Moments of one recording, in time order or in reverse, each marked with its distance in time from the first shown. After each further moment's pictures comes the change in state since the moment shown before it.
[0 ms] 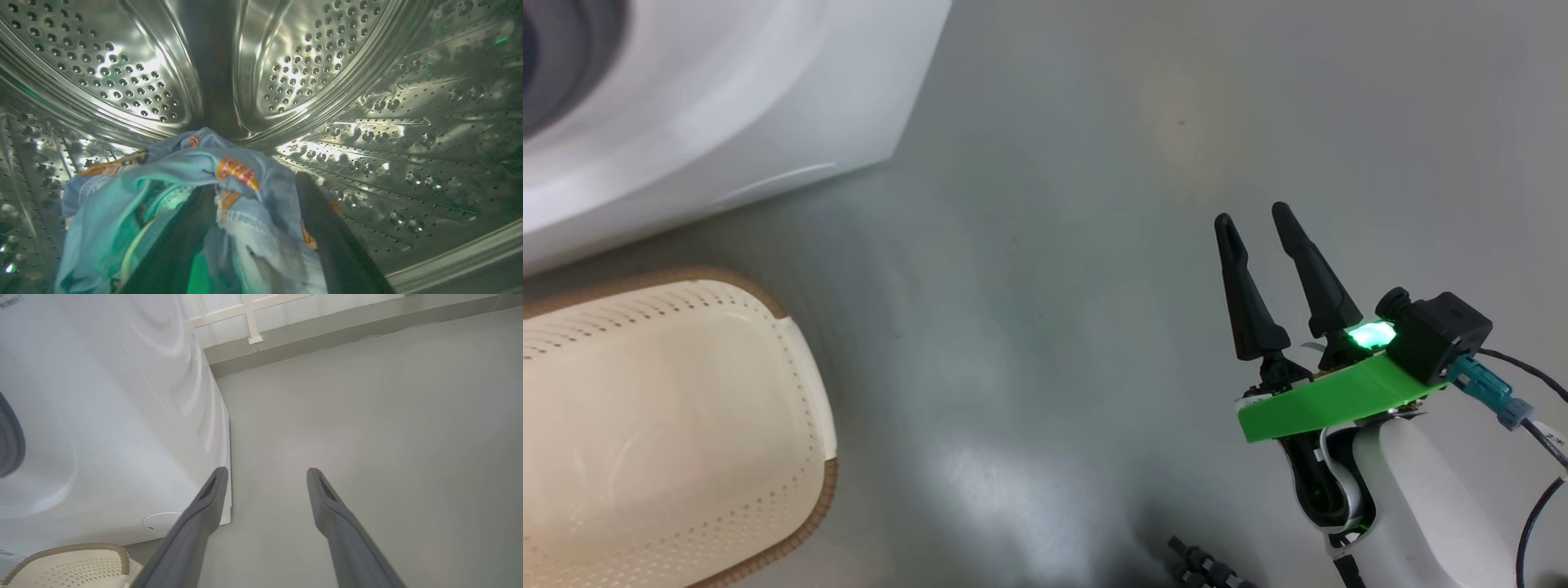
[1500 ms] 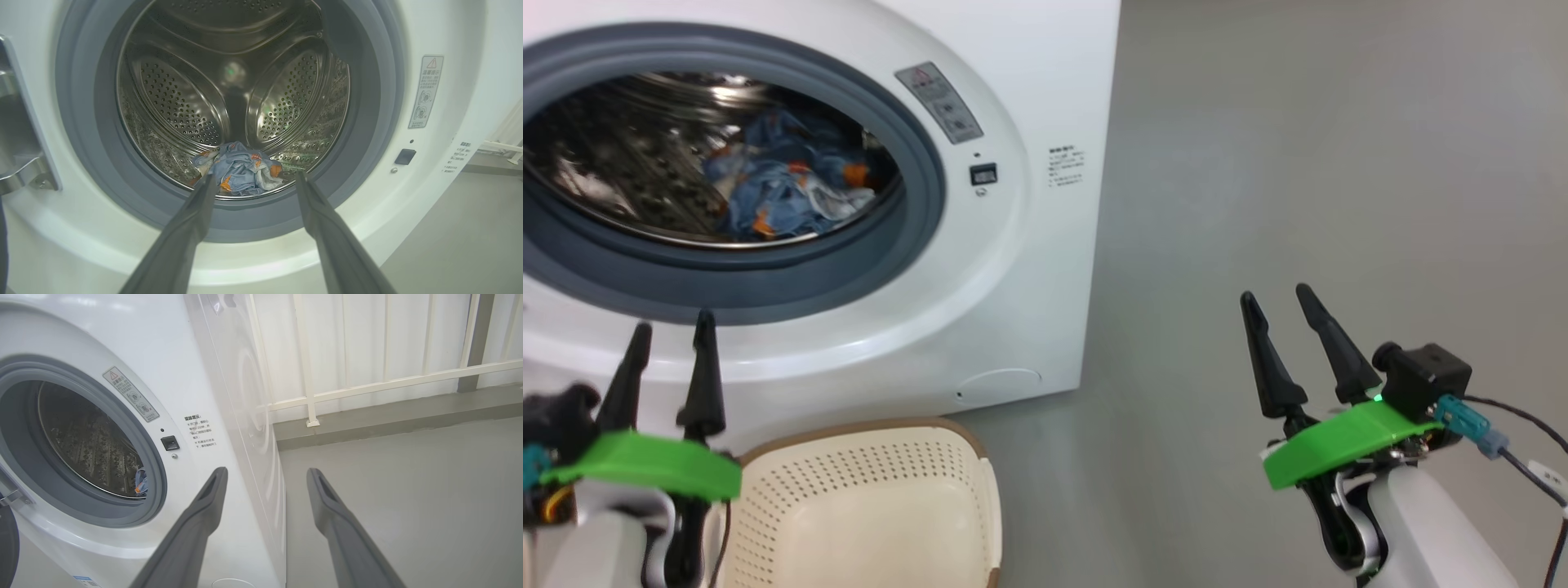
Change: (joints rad) left arm 1.028 -0.207 0.291 -0.610 0.125 0.024 -0.055; right arm 0.055 -0.033 -0.031 0.181 -0.062 0.000 0.000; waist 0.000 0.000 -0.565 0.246
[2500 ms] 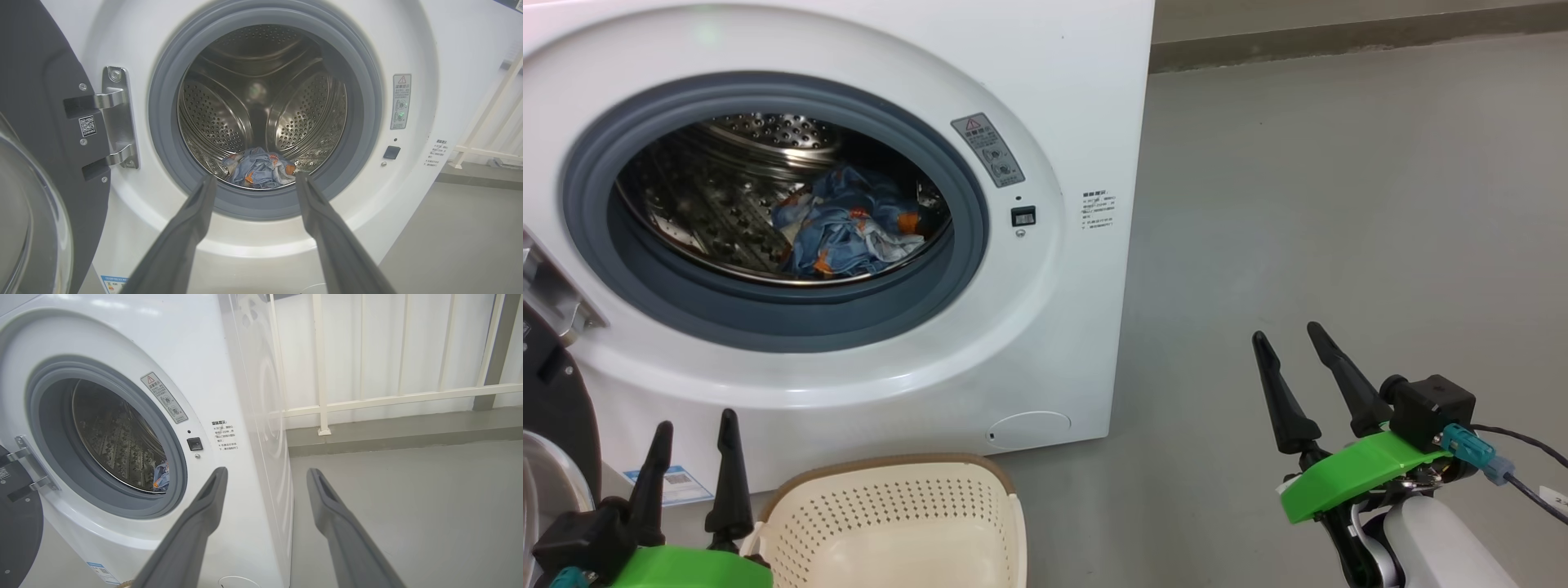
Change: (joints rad) left arm 0.306 -0.090 0.101 -0.253 0.119 0.059 0.000; right arm 0.059 -0.055 0.028 0.011 0.010 0.000 0.000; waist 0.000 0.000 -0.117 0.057
